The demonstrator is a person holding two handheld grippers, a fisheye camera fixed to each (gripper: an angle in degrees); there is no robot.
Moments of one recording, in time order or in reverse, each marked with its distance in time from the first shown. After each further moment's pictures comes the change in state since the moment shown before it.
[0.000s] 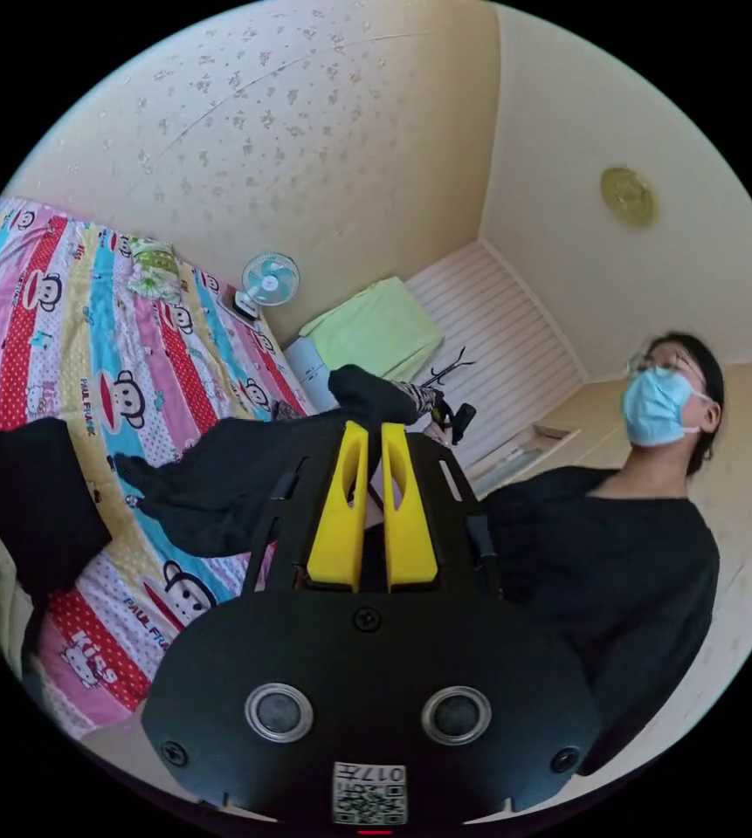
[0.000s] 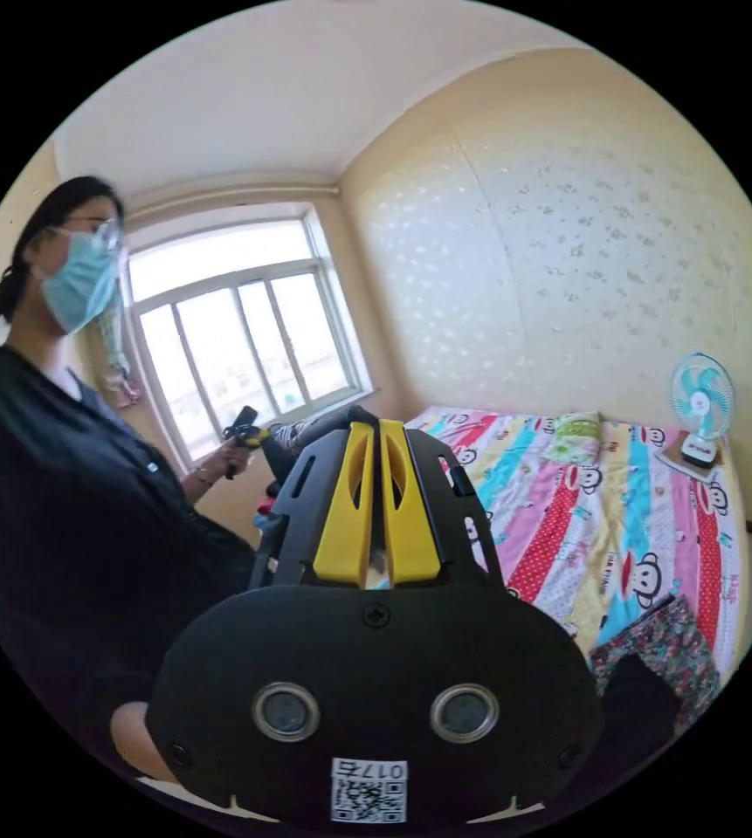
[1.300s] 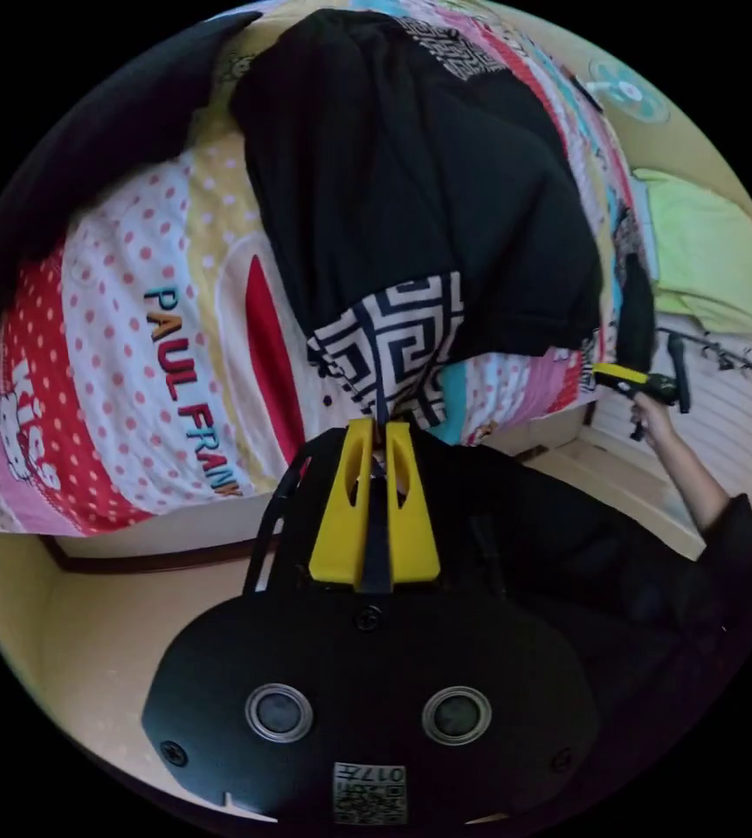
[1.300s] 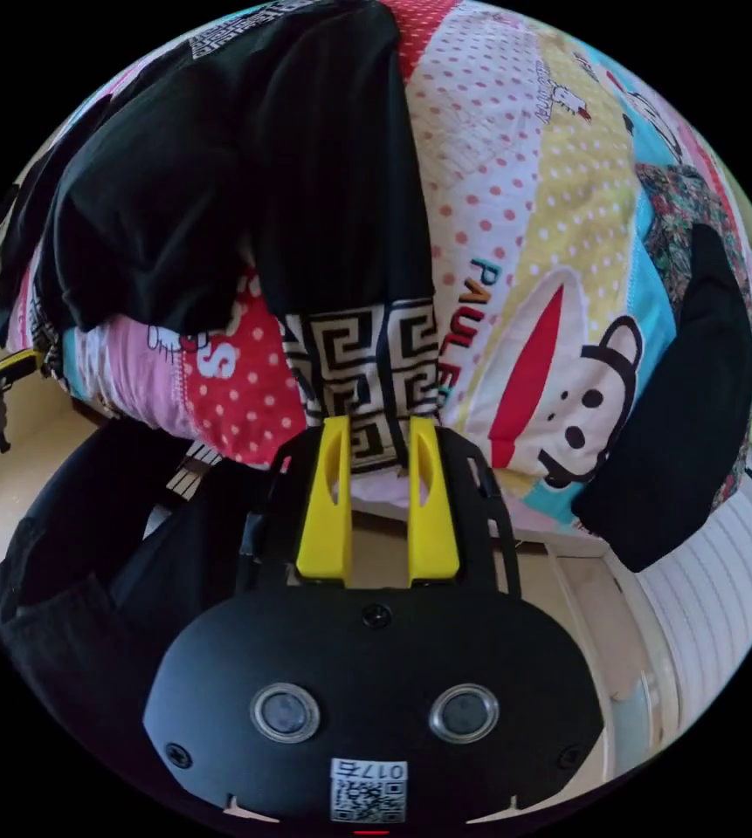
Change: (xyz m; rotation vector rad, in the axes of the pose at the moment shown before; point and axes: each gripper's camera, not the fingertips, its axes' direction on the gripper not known) left arm -0.284 -0.104 0.247 -0.630 -0.658 -0.685; right arm 0.428 0.167 0.193 -1.485 0.488 0.511
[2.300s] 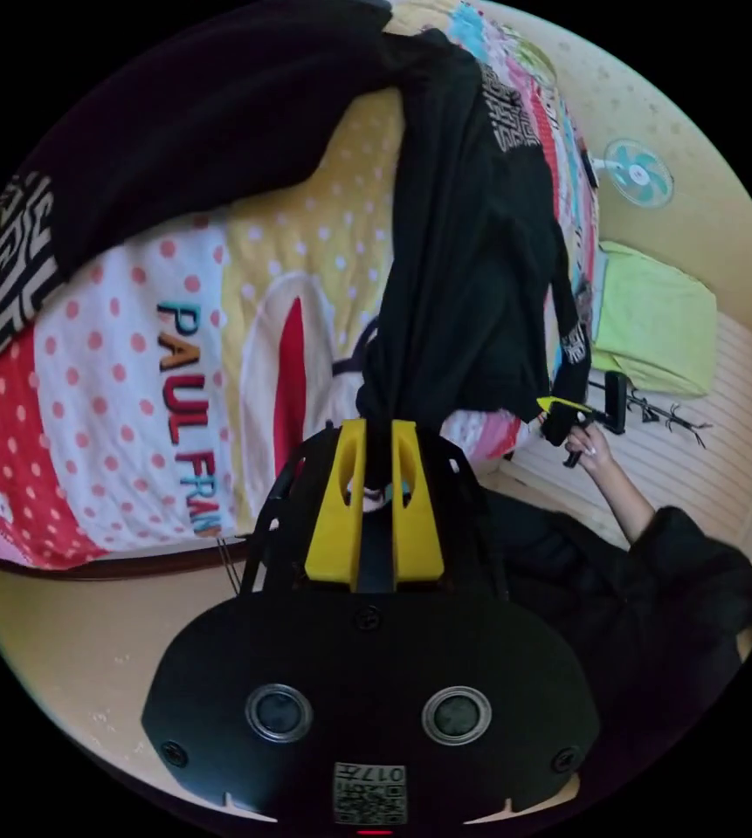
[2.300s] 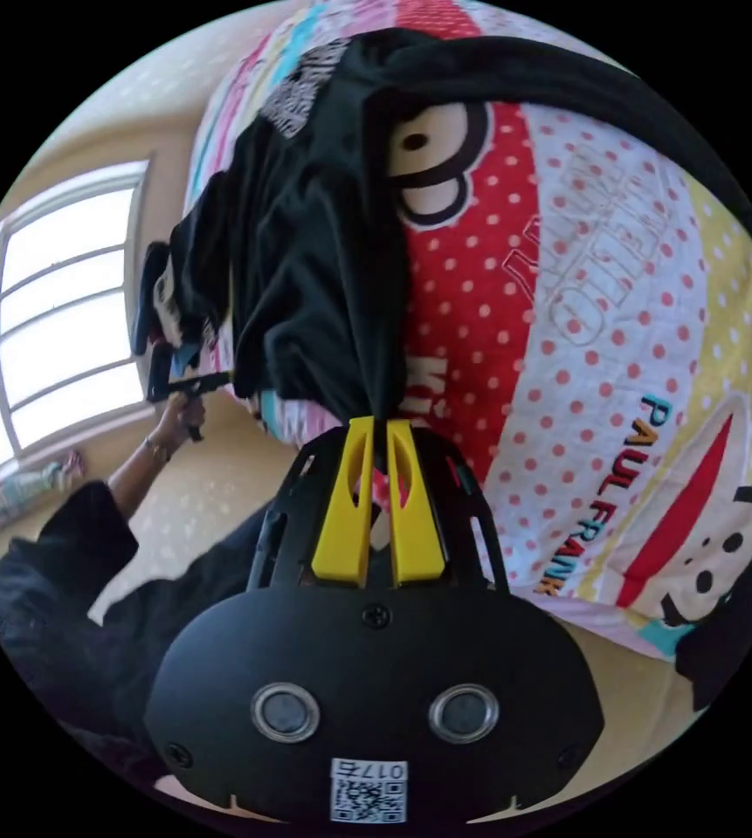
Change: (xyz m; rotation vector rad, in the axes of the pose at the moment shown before) left arm -0.071 -0.073 -0.100 0.058 0.212 -0.081; right arm 0.139 0.024 -0.168 0.090 -0.609 -0.172
